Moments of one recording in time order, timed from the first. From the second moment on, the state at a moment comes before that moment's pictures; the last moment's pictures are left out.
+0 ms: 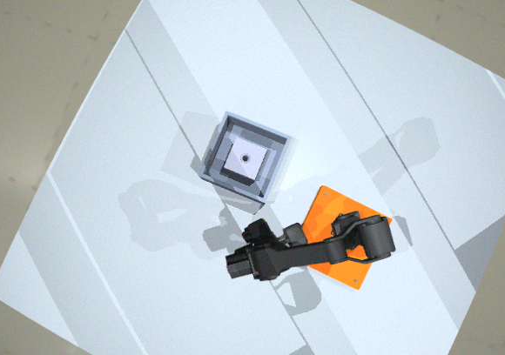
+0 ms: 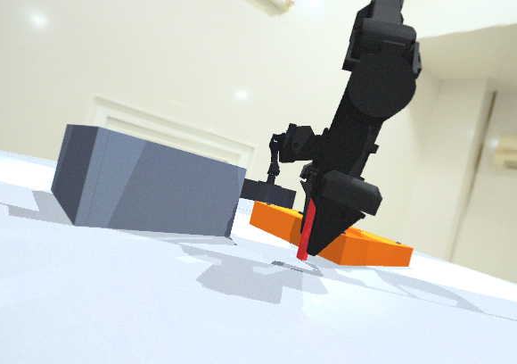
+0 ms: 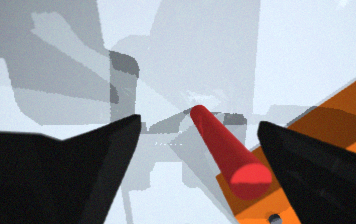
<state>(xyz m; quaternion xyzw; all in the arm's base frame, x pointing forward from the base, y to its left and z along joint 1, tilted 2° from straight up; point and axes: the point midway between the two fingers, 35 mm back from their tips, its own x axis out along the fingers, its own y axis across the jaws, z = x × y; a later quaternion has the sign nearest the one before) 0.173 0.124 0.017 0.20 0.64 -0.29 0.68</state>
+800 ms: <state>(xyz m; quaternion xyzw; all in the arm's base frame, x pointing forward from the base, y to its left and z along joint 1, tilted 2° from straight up) 0.196 0.106 0.037 0.17 0.62 -0.33 0.69</state>
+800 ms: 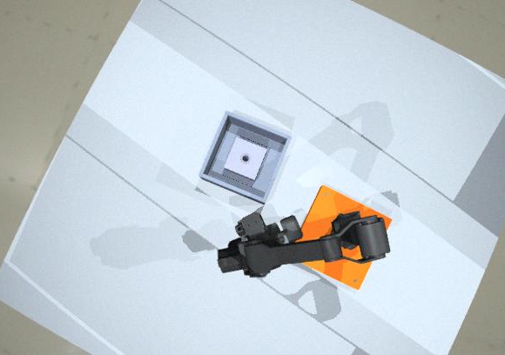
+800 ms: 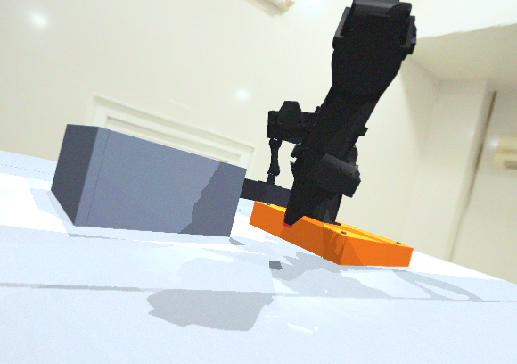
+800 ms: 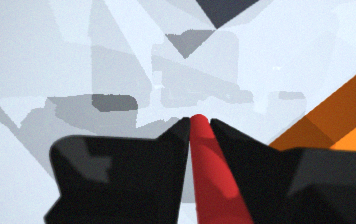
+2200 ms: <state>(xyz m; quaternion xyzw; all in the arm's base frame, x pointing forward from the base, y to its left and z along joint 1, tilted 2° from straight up) 0.312 -0.030 0.103 0.26 0.50 -0.41 0.72</state>
